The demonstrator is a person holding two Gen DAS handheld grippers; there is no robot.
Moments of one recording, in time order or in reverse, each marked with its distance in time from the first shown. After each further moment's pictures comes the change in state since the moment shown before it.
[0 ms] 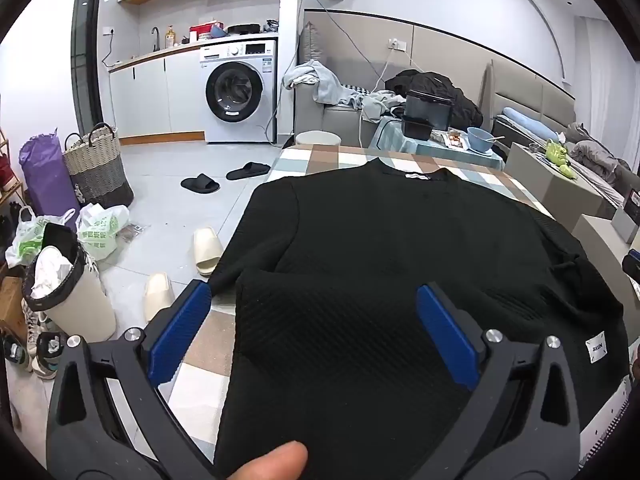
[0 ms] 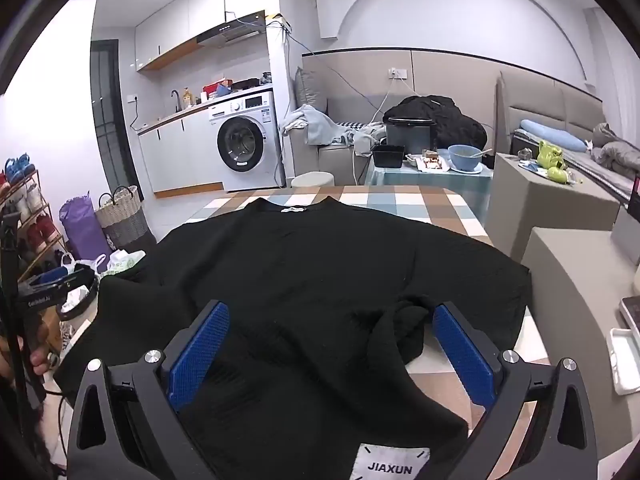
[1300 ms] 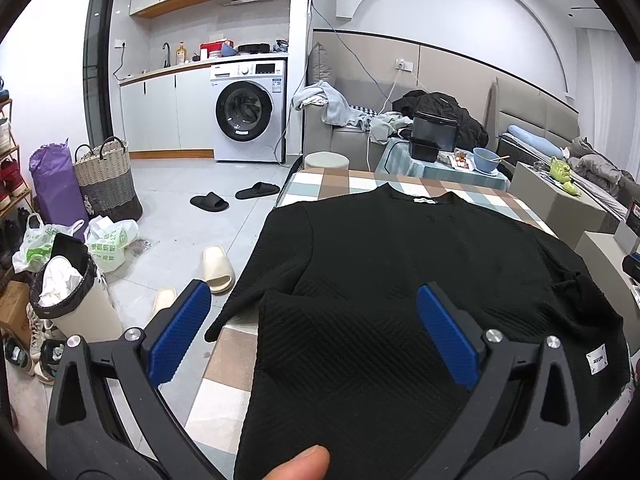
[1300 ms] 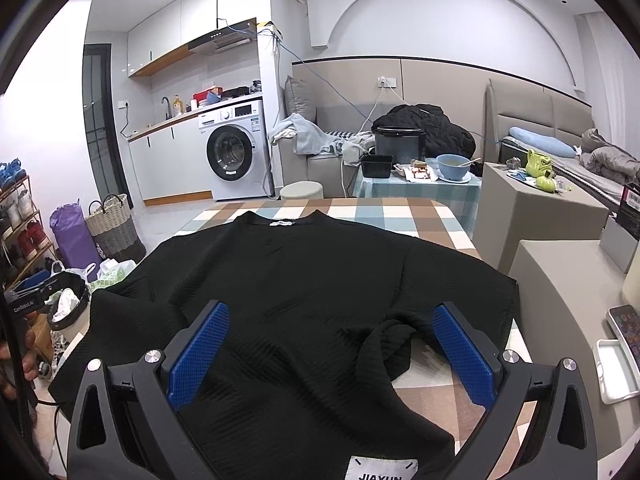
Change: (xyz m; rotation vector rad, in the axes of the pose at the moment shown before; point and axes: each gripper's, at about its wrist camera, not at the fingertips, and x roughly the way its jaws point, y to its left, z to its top) left arm -0.034 0.010 0.008 -0.016 -0.077 0.011; right arm -0.008 -0.004 0.009 0.019 -0.049 -0.049
